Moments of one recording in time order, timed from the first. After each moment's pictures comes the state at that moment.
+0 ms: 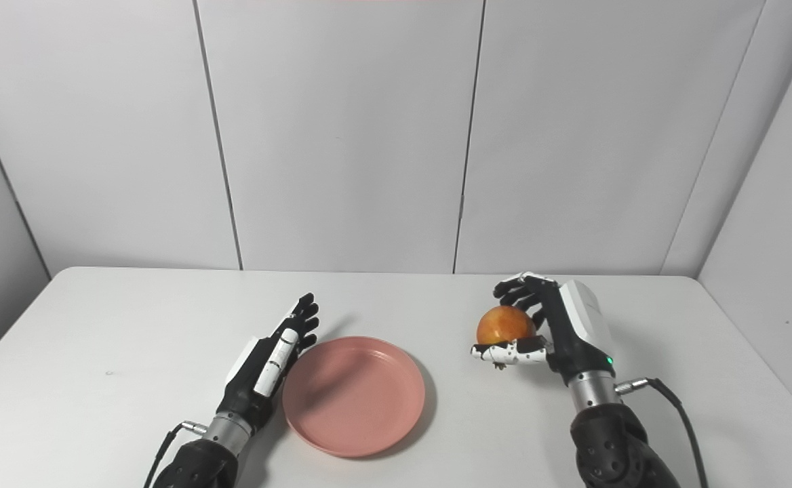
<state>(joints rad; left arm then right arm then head) -0.38 0.01 -0.08 0.46 0.00 -0.20 -0.16 -0.38 -0.31 0.13 0.11 -0.43 0.01 -0.11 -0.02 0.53</state>
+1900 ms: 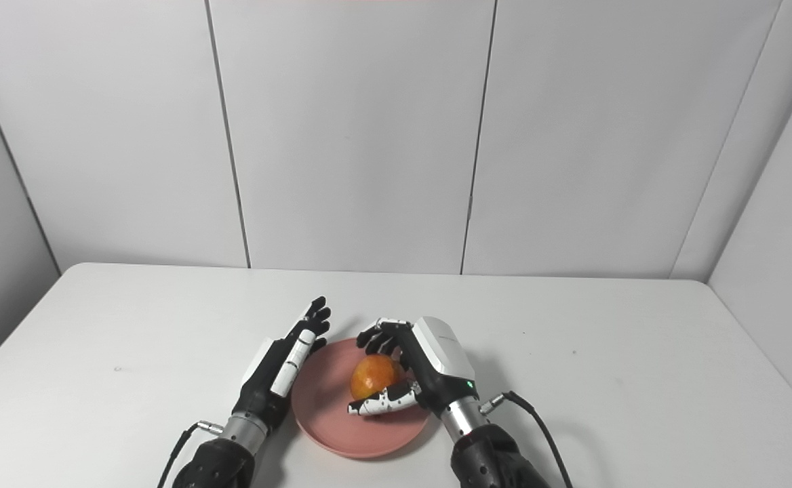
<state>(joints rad) -0.38 -0.02 -0.09 0.45 0.05 -0.16 -0.10 -0.46 -0.11 0.35 0.39 -0.60 -0.19 -0.14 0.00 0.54</state>
